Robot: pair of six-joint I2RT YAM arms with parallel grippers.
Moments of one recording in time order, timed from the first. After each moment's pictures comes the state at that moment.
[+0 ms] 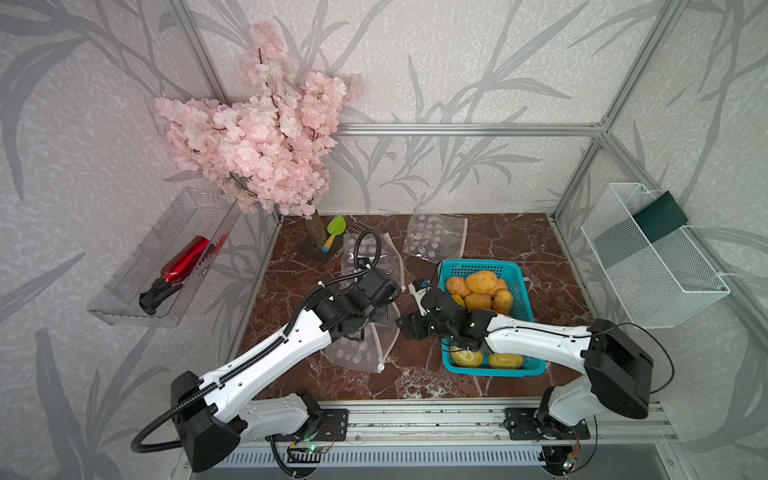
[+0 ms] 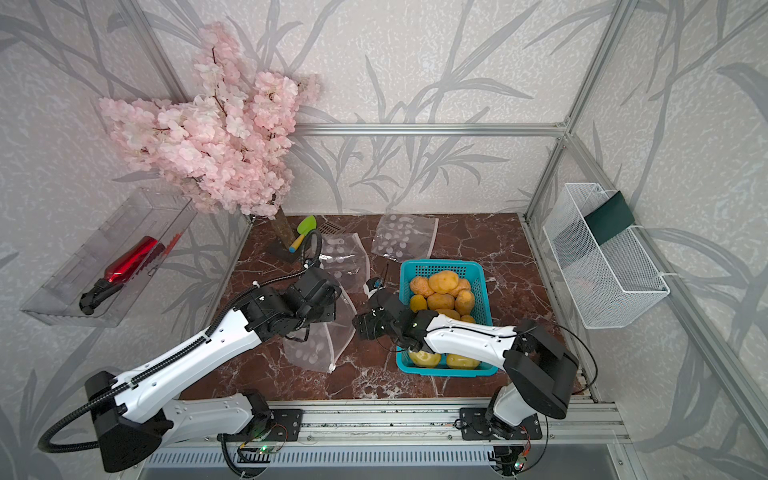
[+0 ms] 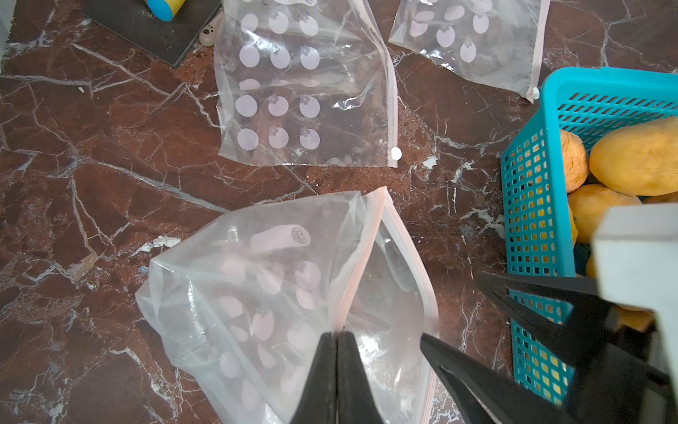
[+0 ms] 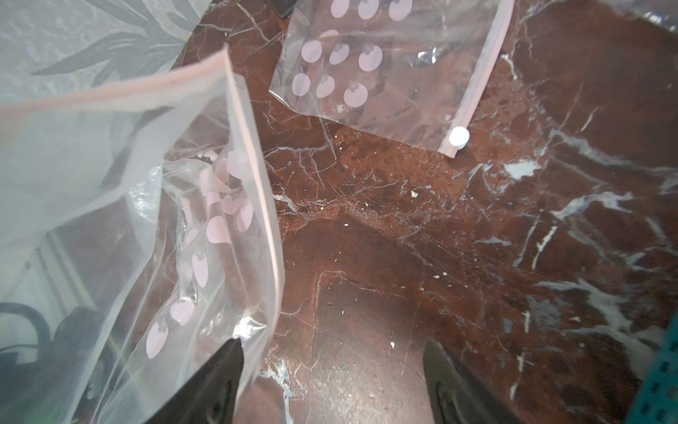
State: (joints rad) left arm -0.80 1.19 1.13 -0.99 -0.40 -0.76; right arm 0.98 1.49 0.90 -0.10 0.05 0.55
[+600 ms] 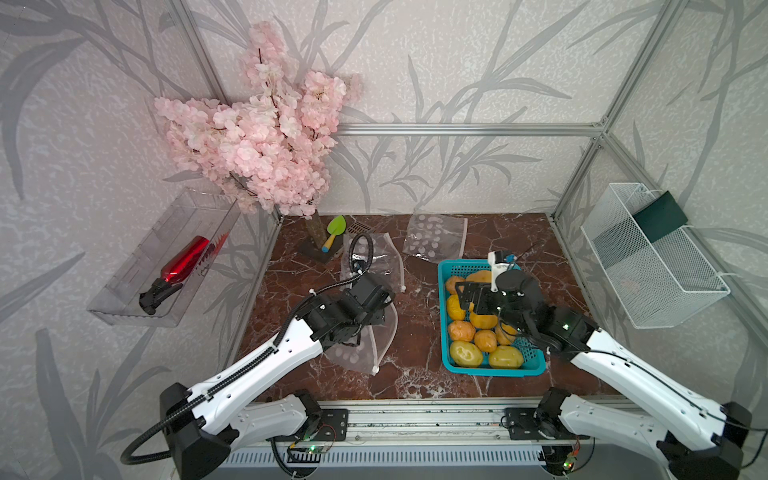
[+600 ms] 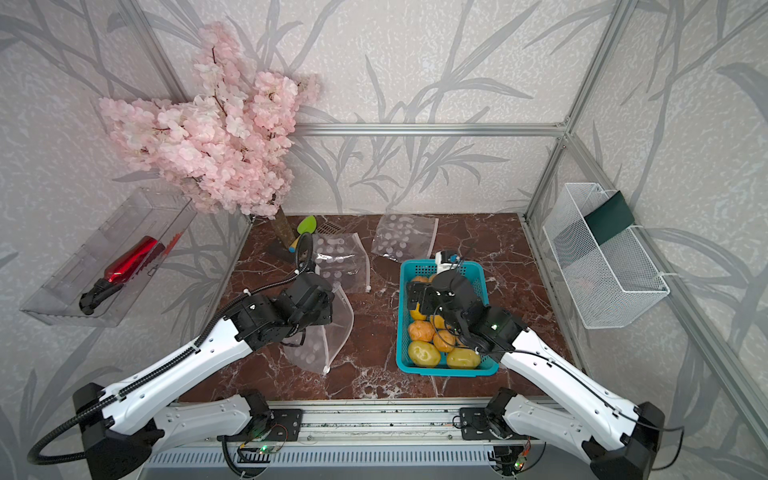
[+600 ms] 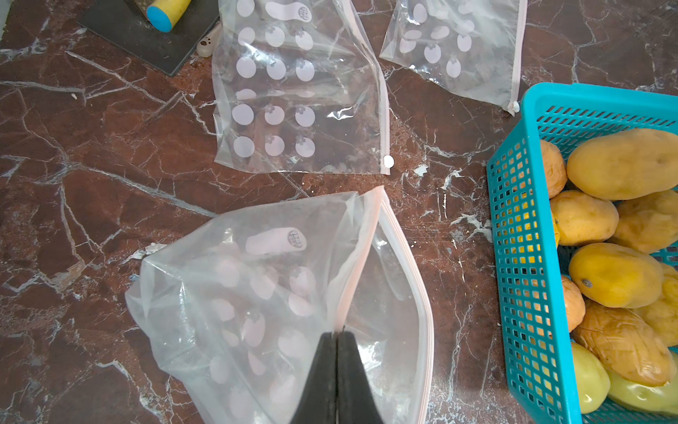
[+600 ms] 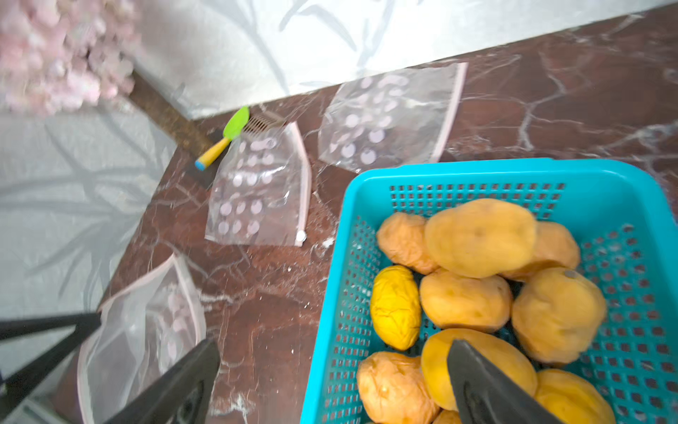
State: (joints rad) left arm -0.80 1.11 1.06 -0.93 -0.40 -0.74; right arm 0.70 0.95 0.93 -0.56 0.25 0.67
